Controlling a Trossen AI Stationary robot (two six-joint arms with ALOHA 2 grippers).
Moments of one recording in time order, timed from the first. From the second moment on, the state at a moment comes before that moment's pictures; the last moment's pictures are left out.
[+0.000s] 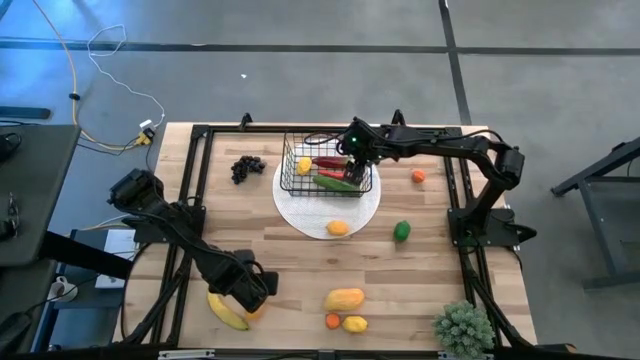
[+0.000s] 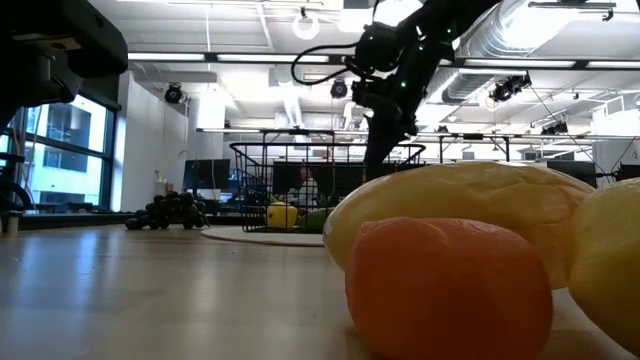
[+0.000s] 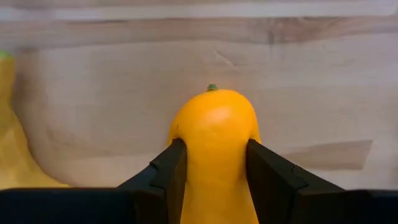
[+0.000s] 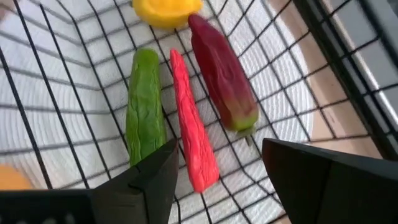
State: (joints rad) left arm -0.58 1.66 1.00 -0.76 -0.05 -2.23; right arm -0.41 1.70 1.30 -0.62 0.06 0.00
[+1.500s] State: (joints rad) left arm -0.54 1.66 1.01 -0.73 0.10 -2.16; right arm -0.41 1.62 1.30 -0.63 0.09 0.00
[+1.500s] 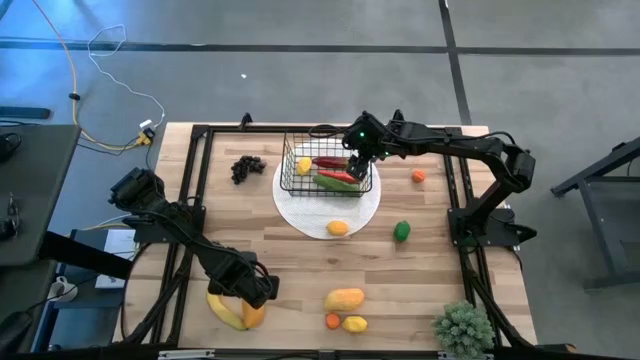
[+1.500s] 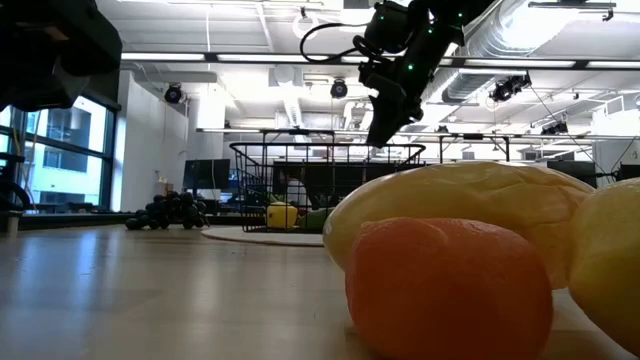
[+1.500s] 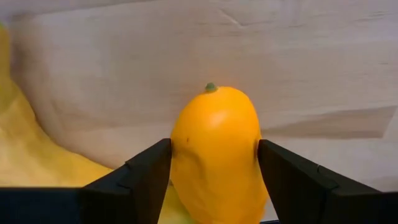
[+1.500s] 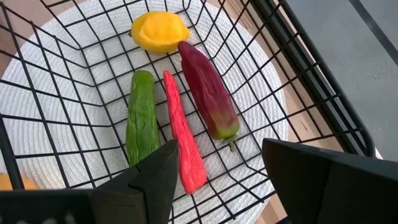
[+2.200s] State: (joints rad) left arm -0.54 1.72 1.01 -0.62 0.16 -2.16; right arm -0.41 1.62 1.30 -0.65 0.11 0.00
